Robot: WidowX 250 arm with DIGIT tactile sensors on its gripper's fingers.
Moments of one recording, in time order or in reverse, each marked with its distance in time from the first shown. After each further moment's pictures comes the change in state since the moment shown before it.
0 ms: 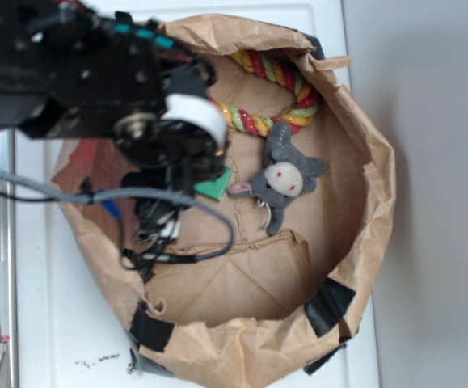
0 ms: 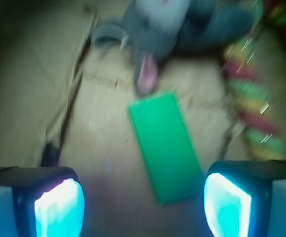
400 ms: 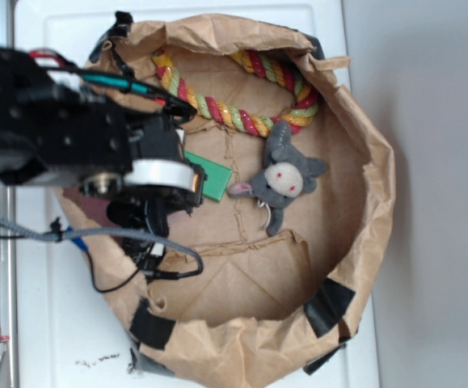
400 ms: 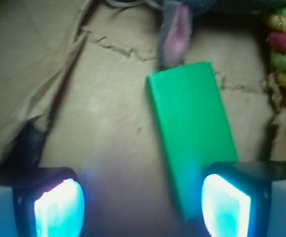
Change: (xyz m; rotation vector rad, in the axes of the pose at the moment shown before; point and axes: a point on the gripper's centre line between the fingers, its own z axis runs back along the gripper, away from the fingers) arm 0.003 -0.010 -0.028 0.072 -0.085 -0.065
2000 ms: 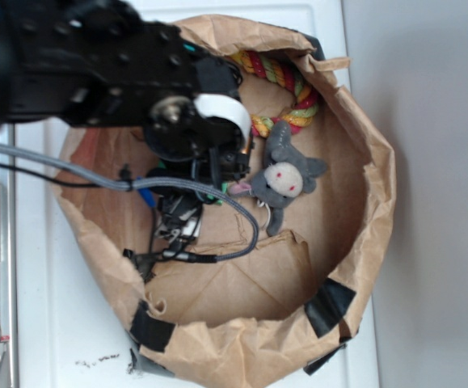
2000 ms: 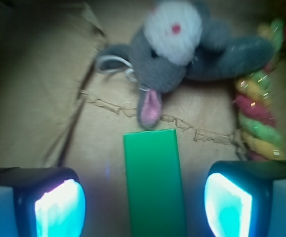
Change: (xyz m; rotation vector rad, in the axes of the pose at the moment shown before) arm 0.025 0.017 0.014 -0.124 0.070 0.019
